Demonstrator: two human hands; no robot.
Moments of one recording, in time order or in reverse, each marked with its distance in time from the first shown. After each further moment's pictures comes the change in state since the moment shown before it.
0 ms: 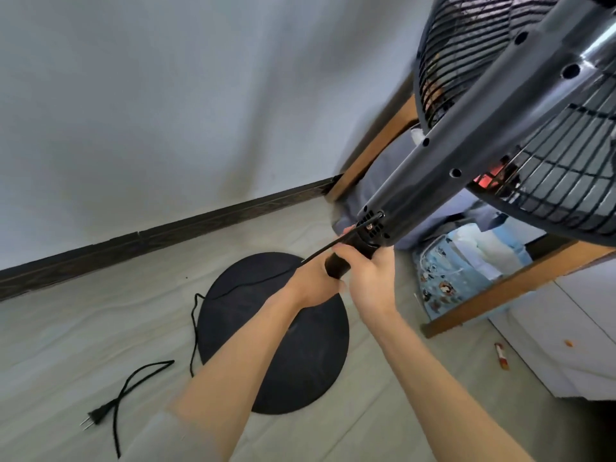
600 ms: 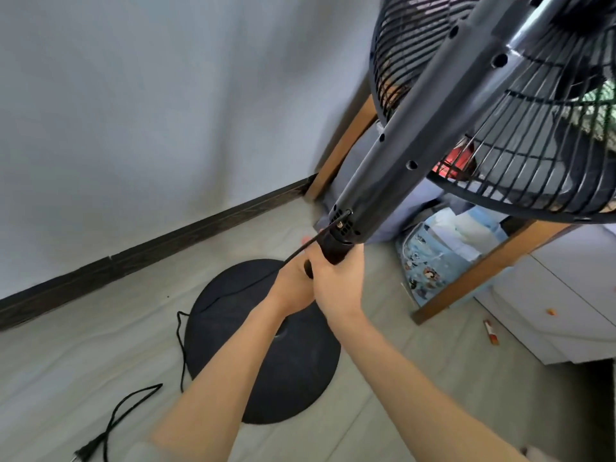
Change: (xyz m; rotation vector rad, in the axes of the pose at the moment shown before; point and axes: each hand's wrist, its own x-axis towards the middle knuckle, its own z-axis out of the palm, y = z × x) left_hand 0.000 -0.003 0.008 0.010 0.058 0.105; right_hand -0.008 0.017 0.015 -0.014 0.154 -0.016
